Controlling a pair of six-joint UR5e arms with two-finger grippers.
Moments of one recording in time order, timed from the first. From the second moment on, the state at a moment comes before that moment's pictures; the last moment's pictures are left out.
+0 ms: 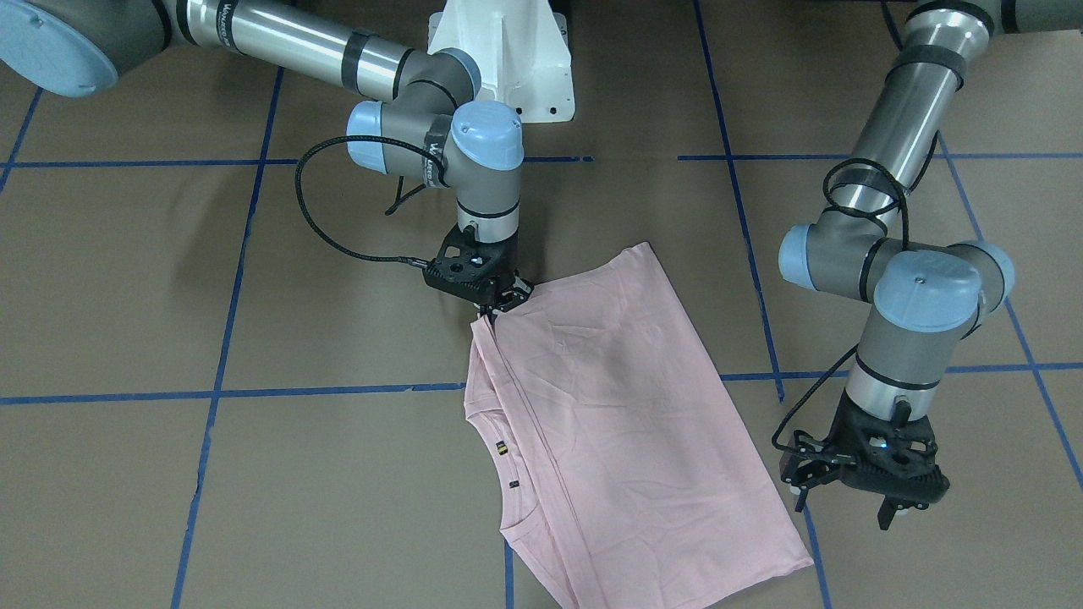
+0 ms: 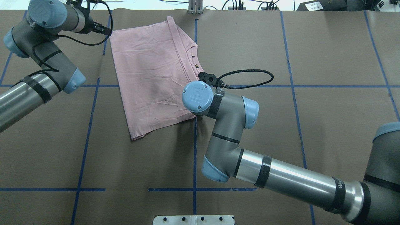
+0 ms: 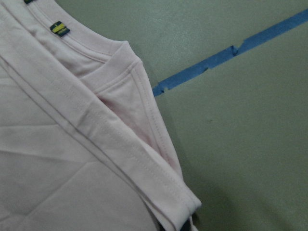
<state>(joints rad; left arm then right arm) -0.97 -2.24 -1.05 -2.38 -1.73 -0.59 0.45 -0.72 1.33 -1.41 1.60 1.73</state>
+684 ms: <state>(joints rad) -0.97 -2.22 -1.13 -2.35 -1.84 -0.60 0.45 -0.84 1.54 -1.42 1.60 1.74</state>
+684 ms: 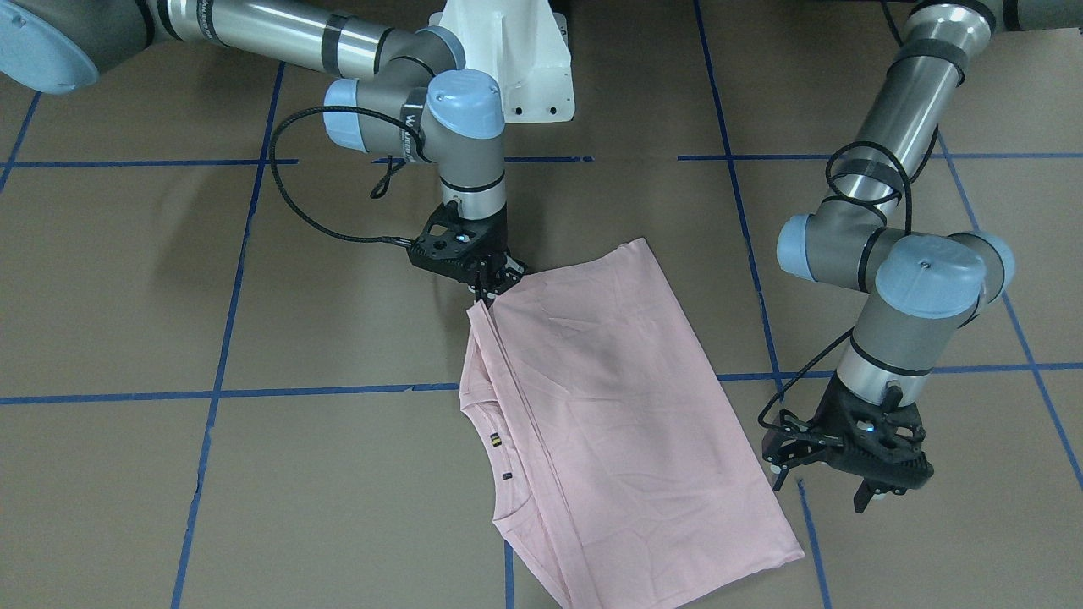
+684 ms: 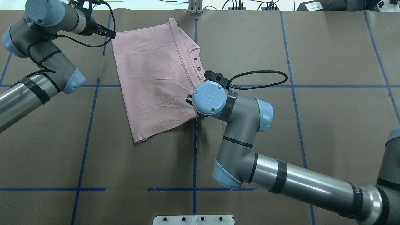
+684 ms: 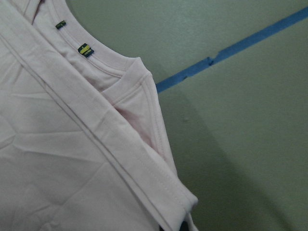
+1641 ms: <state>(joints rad) -0.71 -1.94 -1.84 -2.02 -1.91 -1.05 0.13 -1.08 1.92 -1.53 1.29 1.91</state>
